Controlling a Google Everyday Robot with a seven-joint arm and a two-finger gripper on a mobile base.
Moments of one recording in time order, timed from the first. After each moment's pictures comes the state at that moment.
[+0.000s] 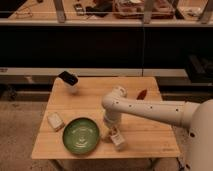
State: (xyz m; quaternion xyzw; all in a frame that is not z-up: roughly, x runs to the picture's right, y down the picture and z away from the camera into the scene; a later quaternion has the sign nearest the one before) arm 0.028 0.217 0.824 -0.12 -0.36 -0.85 0.38
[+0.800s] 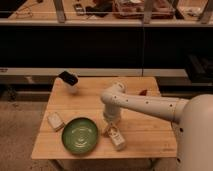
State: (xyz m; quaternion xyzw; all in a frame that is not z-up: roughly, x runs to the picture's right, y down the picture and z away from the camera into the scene) arm 0.033 0.202 0.842 -0.14 -0.36 -0.83 0.40
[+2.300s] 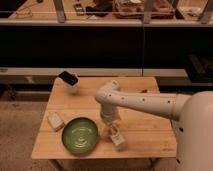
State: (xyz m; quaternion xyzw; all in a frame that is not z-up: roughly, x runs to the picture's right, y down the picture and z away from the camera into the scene) arm 0.022 0.206 0.805 -0.19 -0.36 -0.83 0.37
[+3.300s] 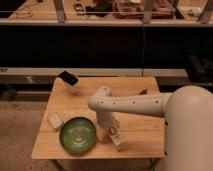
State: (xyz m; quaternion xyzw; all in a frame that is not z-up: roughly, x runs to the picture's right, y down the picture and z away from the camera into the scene) arm 0.020 0.233 0.822 -0.24 -0.34 -0.84 0.36
